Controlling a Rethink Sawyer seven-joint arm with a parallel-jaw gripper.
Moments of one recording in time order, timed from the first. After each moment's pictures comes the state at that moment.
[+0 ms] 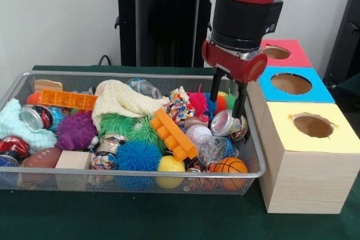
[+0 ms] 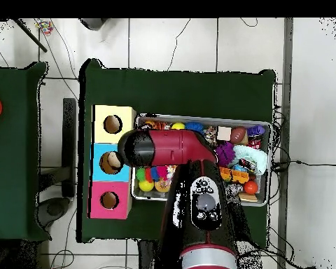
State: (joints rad) arm -0.12 -0.62 0.01 1.53 -0.17 0.58 2.70
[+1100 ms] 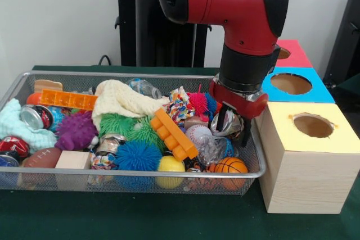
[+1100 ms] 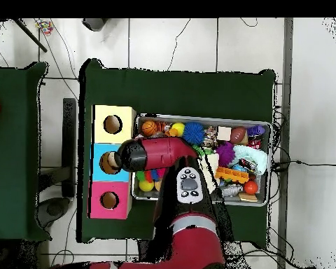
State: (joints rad) arm -0.09 -0.46 0.01 1.52 -0.20 0.45 2.70
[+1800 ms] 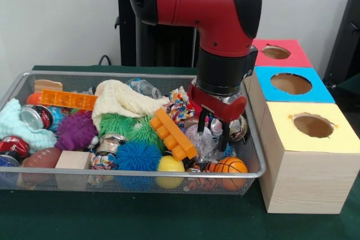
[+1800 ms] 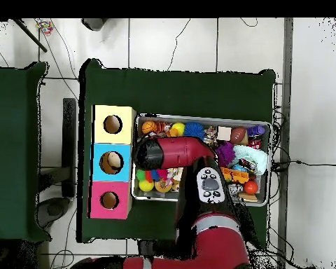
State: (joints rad) arm -0.18 -0.46 0.05 1.52 -0.25 0.43 2.70
